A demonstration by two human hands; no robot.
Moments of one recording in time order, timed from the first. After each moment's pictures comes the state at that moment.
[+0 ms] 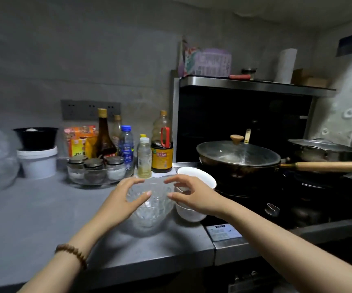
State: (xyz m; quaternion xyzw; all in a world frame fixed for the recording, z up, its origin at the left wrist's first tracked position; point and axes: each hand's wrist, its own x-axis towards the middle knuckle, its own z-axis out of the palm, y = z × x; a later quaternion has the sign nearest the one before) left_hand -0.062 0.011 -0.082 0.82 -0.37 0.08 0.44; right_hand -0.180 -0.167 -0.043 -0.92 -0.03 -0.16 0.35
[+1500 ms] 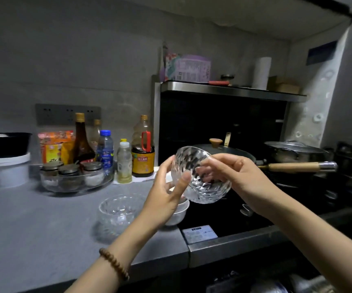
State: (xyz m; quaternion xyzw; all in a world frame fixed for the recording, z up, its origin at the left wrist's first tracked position) left_hand -0.171 -0.085 -0.041 0.59 -0.46 -0.07 0.66; right_hand -0.297 -0.206 0.019 -0.77 -0.03 -0.29 0.58
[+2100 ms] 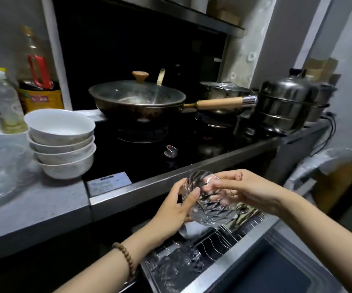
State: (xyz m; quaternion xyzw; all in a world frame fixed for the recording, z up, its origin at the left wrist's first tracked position) left_hand -0.292 -0.243 -0.182 0.56 -0.43 -0.38 0.60; right_hand -0.430 -0.360 -0.102 -0.72 0.27 -0.09 0.63
